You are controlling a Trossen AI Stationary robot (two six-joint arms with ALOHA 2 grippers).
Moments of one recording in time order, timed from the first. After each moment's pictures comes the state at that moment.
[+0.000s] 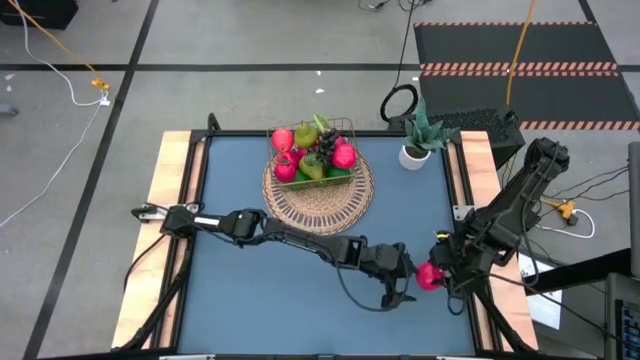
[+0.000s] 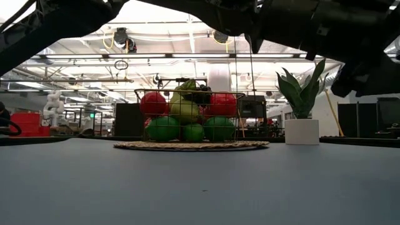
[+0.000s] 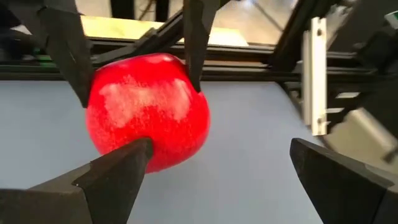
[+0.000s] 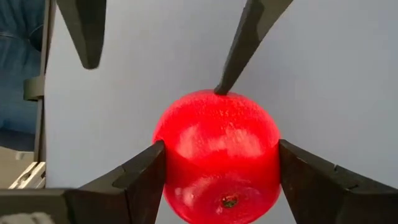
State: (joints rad) left arm -0.21 2.68 2.33 -0.04 0.14 -0.15; right arm 0.91 0.87 0.60 -0.81 0.25 0.94
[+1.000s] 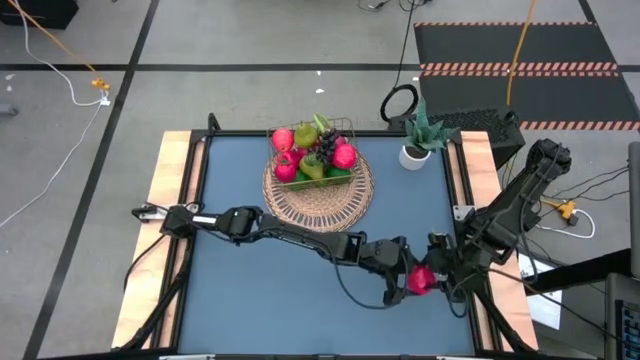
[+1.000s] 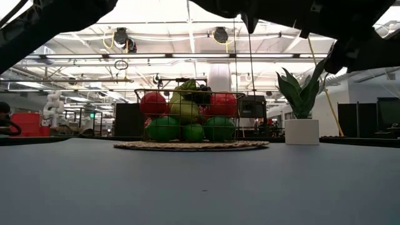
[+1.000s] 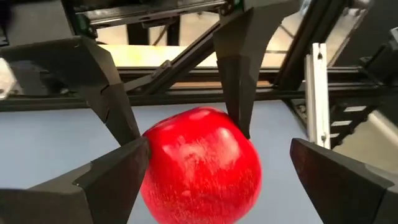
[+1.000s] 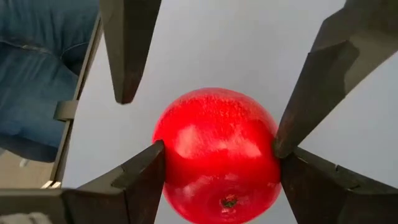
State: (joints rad) left arm -0.20 2.63 2.33 -0.09 0.08 -0.11; right arm 0.87 0.87 0.60 -0.64 0.29 0.75
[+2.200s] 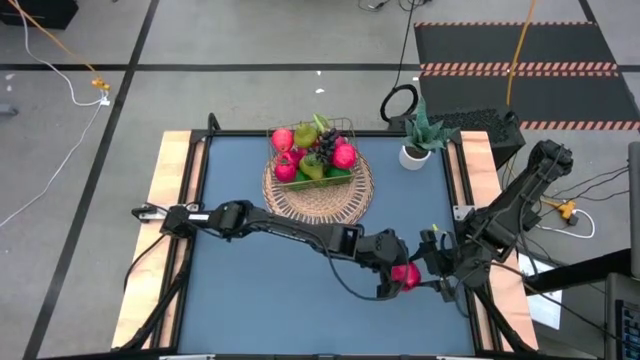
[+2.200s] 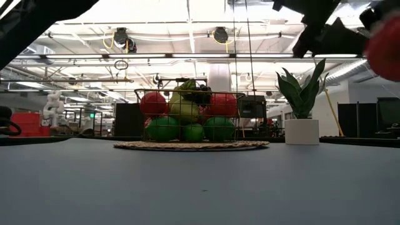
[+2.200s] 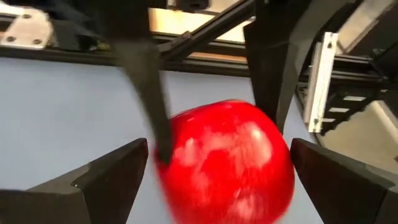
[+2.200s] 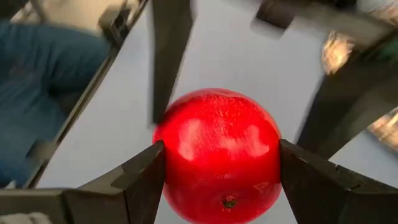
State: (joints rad) left arm -0.21 2.50 2.33 -0.38 0.04 -0.22; right arm 0.85 0.87 0.60 -0.47 0.43 0.46
